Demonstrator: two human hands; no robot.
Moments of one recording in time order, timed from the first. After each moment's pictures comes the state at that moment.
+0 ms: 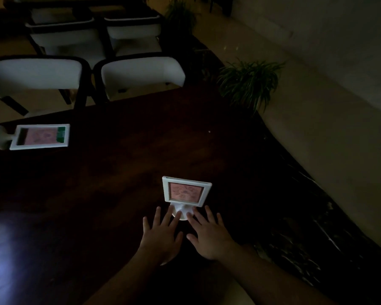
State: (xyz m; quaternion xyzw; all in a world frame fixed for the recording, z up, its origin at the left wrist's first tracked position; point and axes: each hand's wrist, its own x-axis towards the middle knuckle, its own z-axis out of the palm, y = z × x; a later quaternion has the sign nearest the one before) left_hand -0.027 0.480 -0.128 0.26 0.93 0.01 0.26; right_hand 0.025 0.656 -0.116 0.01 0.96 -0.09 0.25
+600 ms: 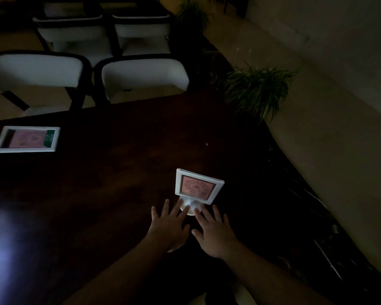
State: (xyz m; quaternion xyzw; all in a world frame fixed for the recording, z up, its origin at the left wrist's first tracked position) left_hand -0.098 0.573 -0.125 0.27 0.93 0.00 0.26; right_hand -0.034 0.743 -0.125 0.03 0.96 -0.12 0.24
